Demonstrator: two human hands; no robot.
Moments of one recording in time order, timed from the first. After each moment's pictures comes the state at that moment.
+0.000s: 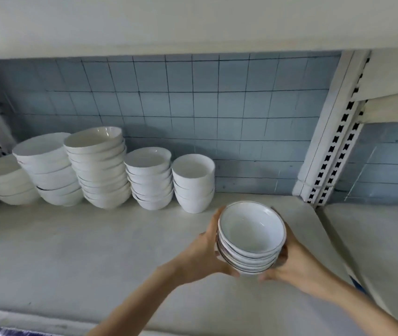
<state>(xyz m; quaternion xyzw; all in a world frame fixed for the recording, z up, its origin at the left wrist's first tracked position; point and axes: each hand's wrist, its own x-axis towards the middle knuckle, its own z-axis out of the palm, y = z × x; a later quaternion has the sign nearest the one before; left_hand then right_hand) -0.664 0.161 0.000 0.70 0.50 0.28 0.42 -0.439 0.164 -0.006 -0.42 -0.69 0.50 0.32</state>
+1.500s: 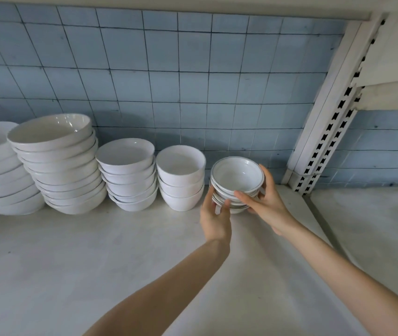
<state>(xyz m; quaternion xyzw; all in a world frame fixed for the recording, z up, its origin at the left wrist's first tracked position) -0.601 0.236 -0.027 0.33 0.48 0.64 0.50 -0.483 0.263 0.001 -0.49 -0.57 0.45 0.48</state>
